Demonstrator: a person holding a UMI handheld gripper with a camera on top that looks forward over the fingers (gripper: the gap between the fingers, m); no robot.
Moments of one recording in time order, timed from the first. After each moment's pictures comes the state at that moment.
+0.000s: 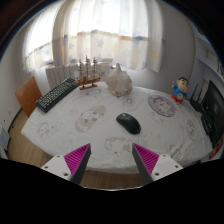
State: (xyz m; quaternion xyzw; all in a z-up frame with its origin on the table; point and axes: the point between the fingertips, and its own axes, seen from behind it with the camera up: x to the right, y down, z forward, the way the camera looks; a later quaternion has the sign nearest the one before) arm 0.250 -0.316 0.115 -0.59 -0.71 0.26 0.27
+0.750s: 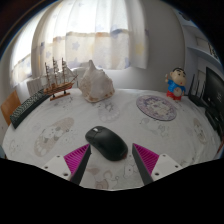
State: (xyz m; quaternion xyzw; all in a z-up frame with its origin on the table) arm 0.273 -0.538 0.002 -0.63 -0.64 0.29 0.33
